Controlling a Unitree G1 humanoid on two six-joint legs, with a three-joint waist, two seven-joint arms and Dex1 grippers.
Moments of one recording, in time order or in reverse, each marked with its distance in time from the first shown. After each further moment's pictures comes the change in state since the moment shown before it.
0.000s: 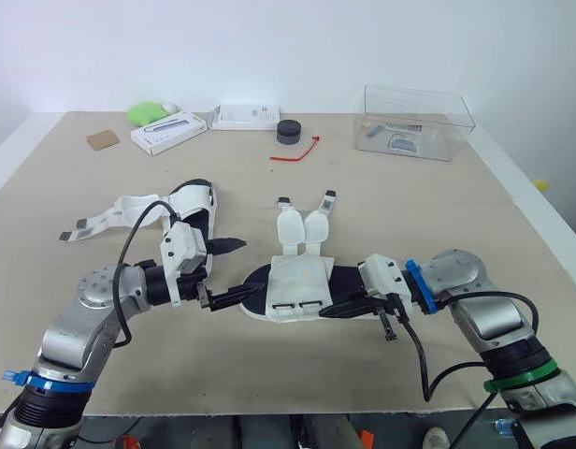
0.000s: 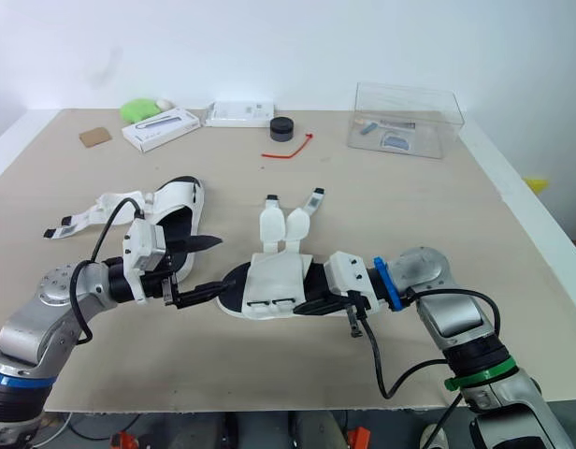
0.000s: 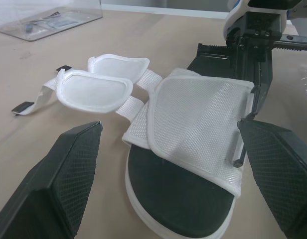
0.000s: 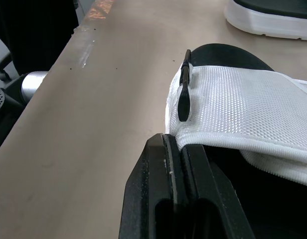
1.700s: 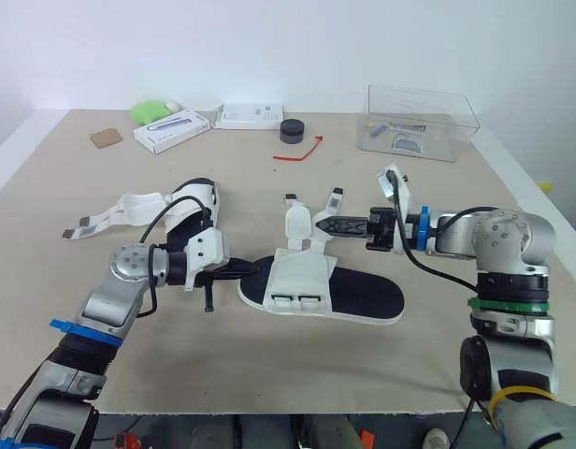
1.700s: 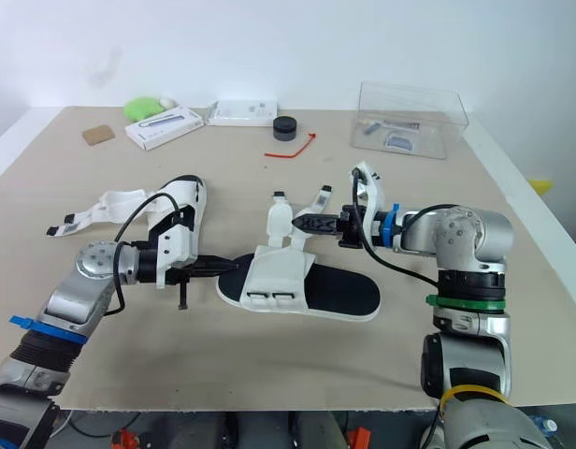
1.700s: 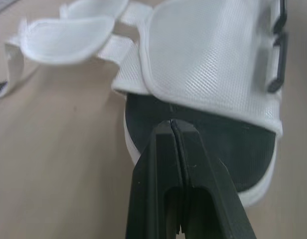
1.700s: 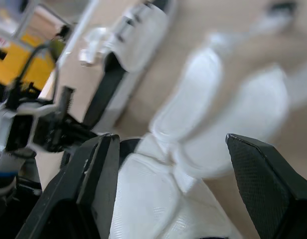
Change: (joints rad) left arm -0.237 -0.016 -0.191 0.436 0.279 -0.354 -0.191; right arm -0.398 0.250 -0.472 0.243 0.428 1.375 -0.852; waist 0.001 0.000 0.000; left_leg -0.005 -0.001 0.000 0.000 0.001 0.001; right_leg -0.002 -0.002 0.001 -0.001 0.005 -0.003
